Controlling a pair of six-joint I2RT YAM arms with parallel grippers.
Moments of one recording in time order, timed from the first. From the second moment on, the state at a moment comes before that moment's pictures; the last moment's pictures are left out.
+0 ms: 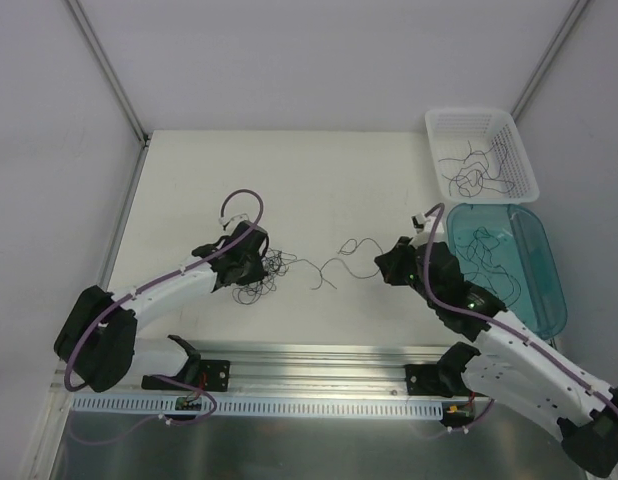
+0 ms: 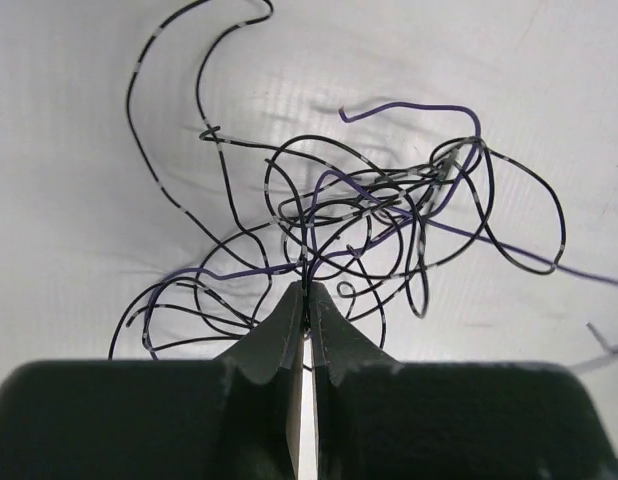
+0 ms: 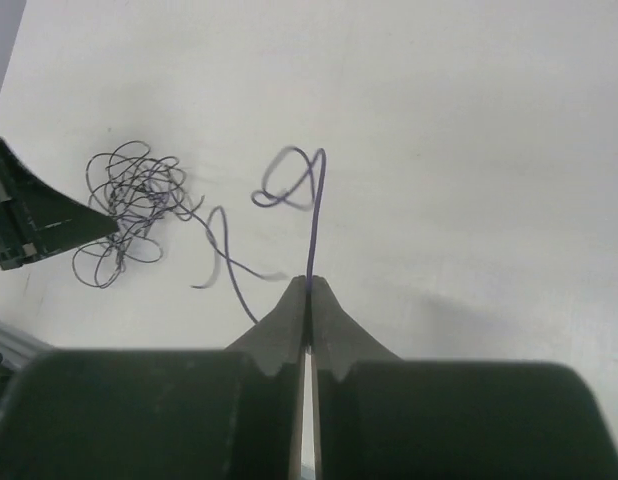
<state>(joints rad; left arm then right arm) -0.62 1.30 0.71 -0.45 -0.22 -0.84 0.76 0.77 0.57 -0.25 0.22 0.62</state>
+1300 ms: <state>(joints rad) -0.67 1.10 0.70 -0.50 -0.03 -0.61 0.38 0.93 1.23 -0.85 0.12 0.14</state>
